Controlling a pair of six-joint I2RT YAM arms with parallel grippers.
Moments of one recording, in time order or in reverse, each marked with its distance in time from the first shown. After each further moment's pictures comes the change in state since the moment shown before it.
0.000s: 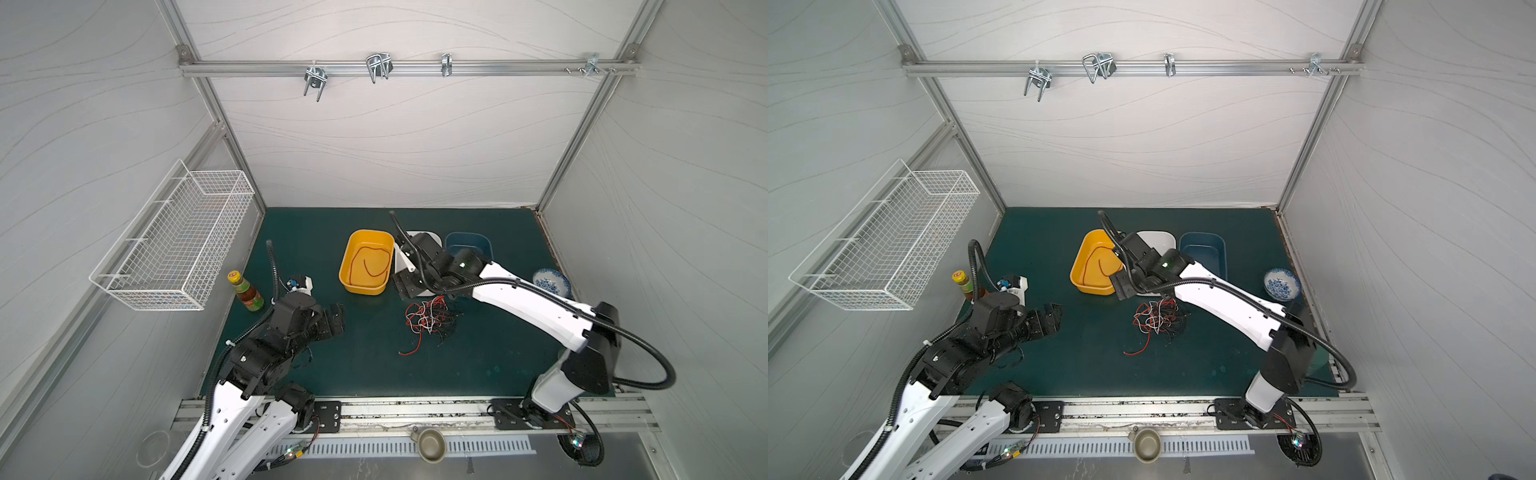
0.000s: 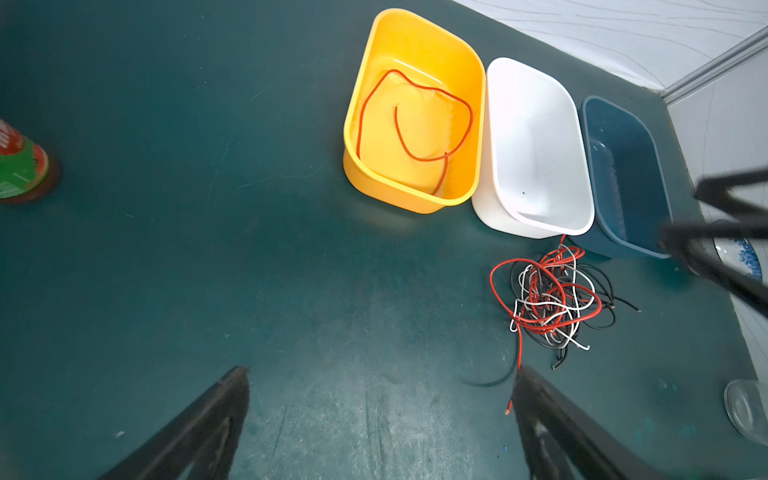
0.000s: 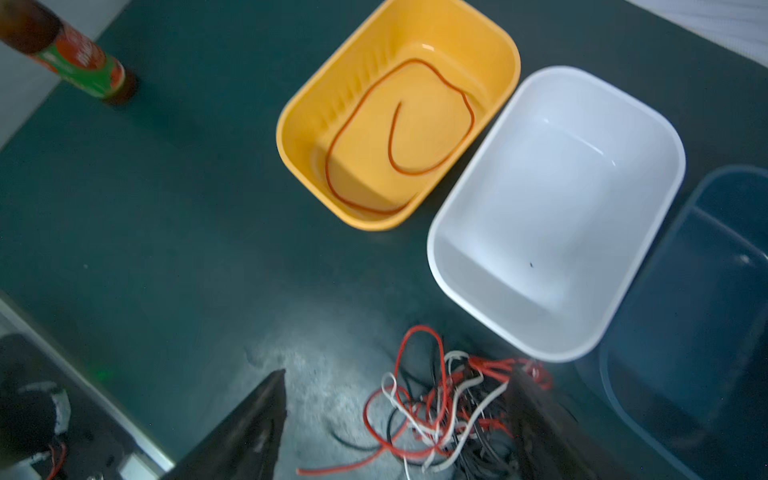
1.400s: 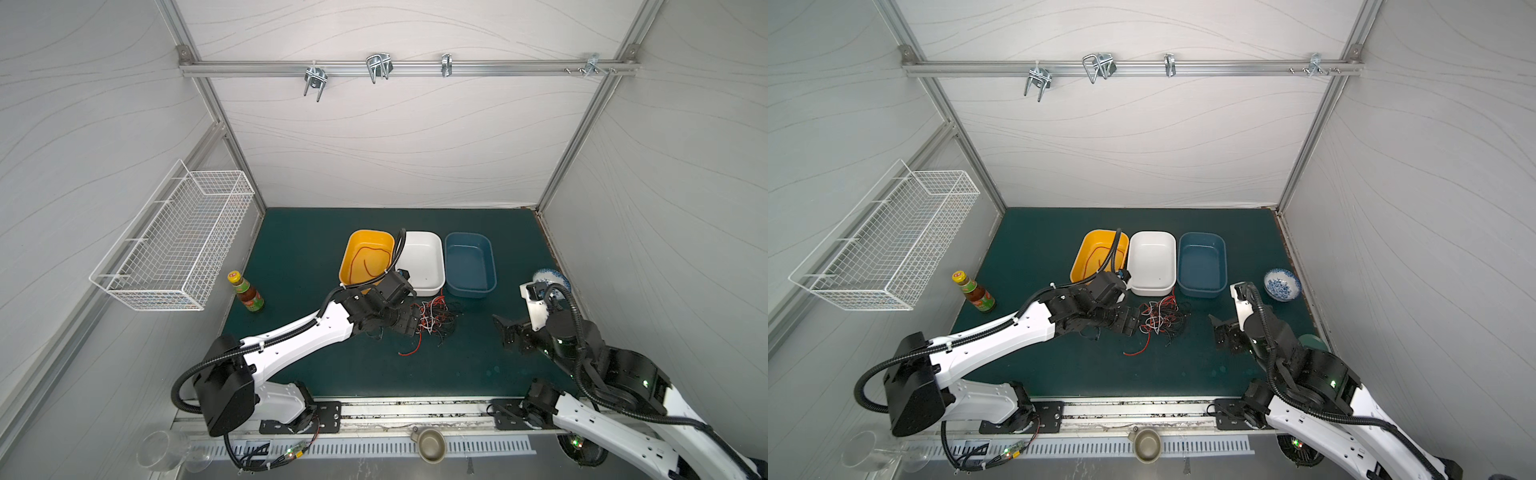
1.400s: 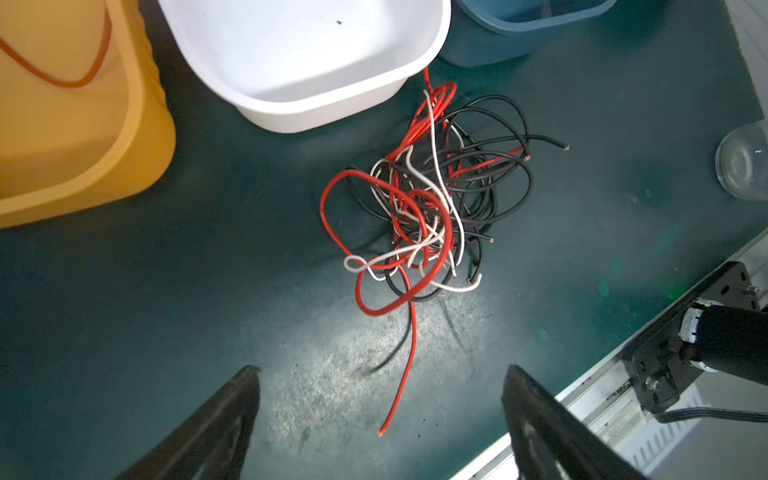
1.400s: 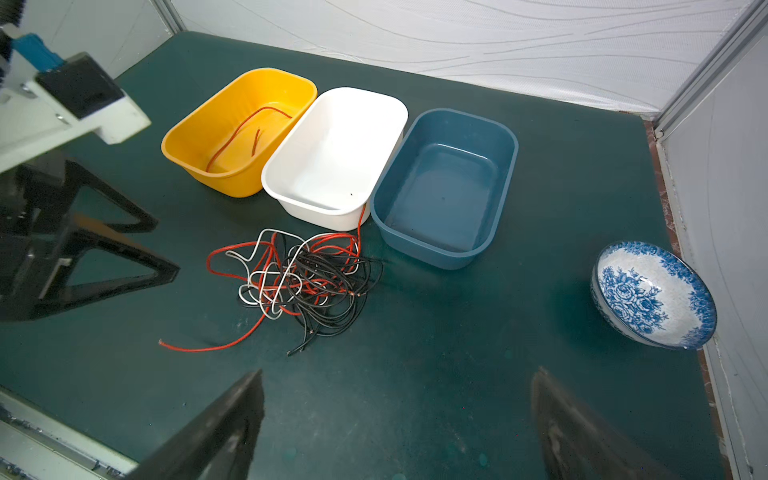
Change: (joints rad) left arm -0.429 0.758 0.188 0.336 0.123 0.097; right arm -0.042 -1.086 -0.581 -0.219 0.288 0.015
